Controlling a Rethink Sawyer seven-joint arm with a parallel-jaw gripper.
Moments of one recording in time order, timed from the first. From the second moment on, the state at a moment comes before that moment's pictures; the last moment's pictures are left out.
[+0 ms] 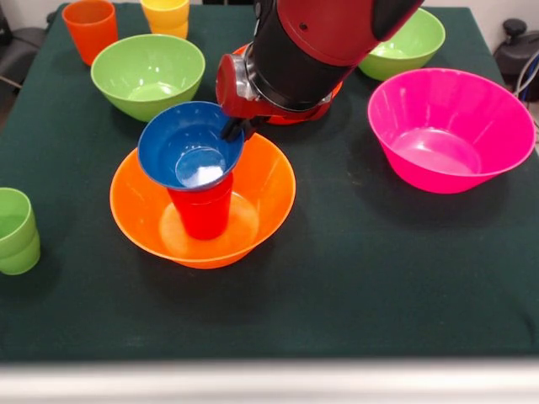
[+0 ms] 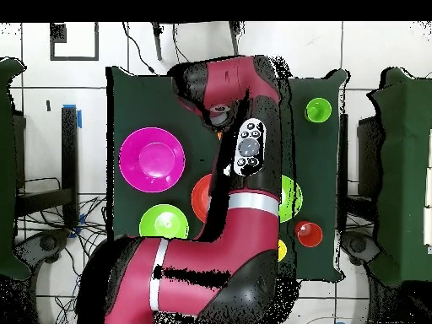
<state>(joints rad) -0.11 -0.20 -0.07 0.69 -0.36 1.33 1.50</state>
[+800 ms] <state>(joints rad) -0.11 -0.19 -0.08 0.67 -0.36 1.33 1.50</state>
